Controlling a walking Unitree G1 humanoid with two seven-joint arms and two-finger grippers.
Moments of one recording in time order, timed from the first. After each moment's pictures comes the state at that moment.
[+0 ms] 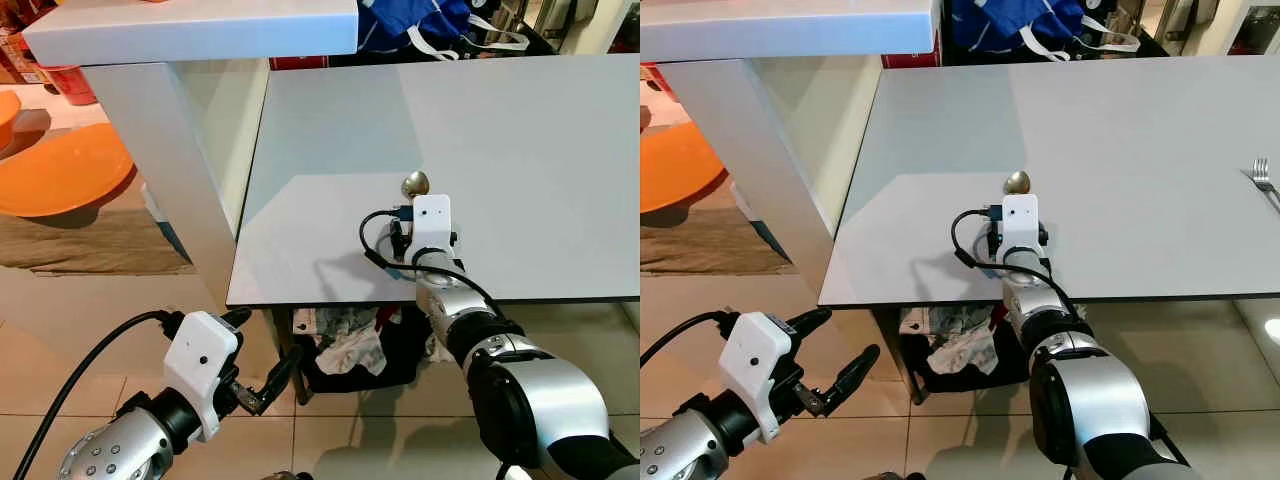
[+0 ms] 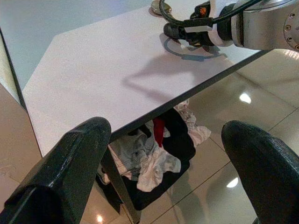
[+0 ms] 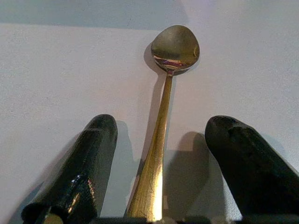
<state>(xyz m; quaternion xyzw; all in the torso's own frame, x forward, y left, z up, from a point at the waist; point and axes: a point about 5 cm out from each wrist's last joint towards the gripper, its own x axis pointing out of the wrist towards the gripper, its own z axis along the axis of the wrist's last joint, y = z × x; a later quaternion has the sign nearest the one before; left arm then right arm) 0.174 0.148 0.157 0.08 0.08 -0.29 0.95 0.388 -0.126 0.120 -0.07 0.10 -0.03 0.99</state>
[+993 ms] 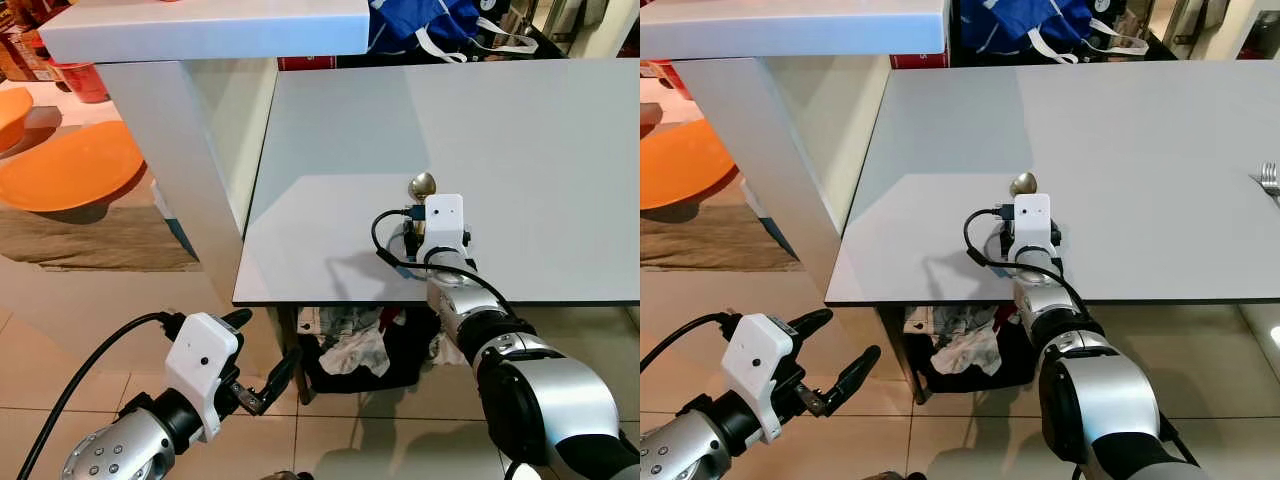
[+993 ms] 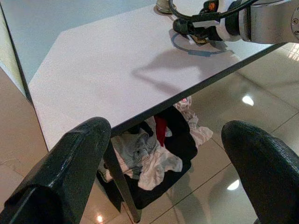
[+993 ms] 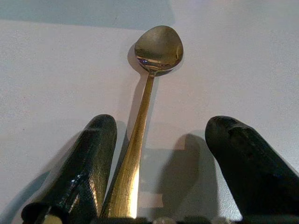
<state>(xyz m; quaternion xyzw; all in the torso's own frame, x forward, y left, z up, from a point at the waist) 0.175 0.148 0.153 0.08 0.08 -0.29 0.95 0.388 -0.142 0.121 -0.08 0.10 -0.06 0.99</state>
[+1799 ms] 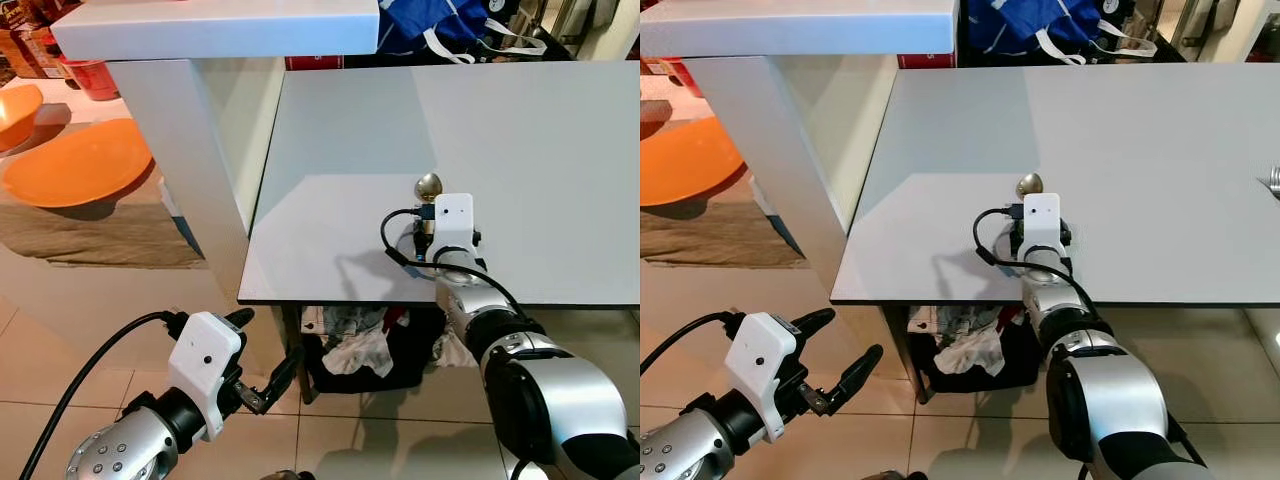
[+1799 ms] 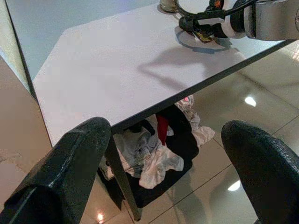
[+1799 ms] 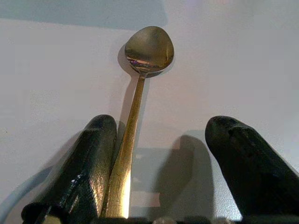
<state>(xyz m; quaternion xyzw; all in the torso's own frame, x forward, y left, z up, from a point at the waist) 0.176 0.146 0.153 0.08 0.08 -0.29 0.95 0.389 -0.155 0.122 -0.09 0.11 -0.08 0.99</state>
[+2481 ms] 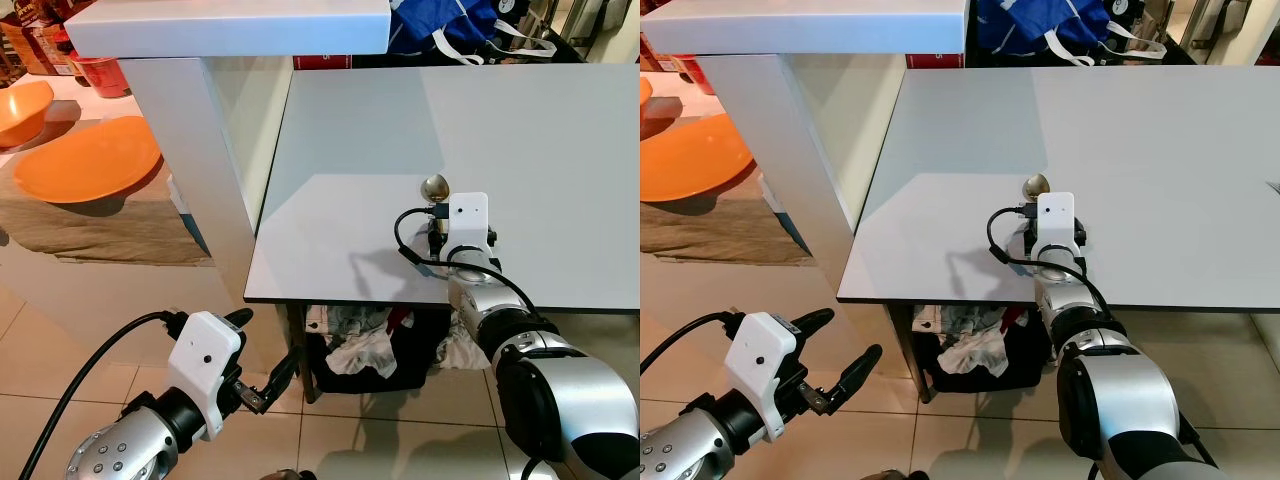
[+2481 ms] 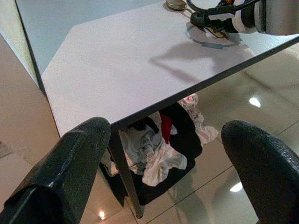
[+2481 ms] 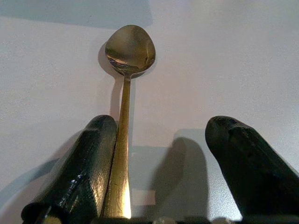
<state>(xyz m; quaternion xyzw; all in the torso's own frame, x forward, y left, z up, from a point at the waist) 0.177 0.146 0.153 0.08 0.08 -0.29 0.95 0.388 -0.173 0.123 -0.10 0.11 -0.10 0.98</state>
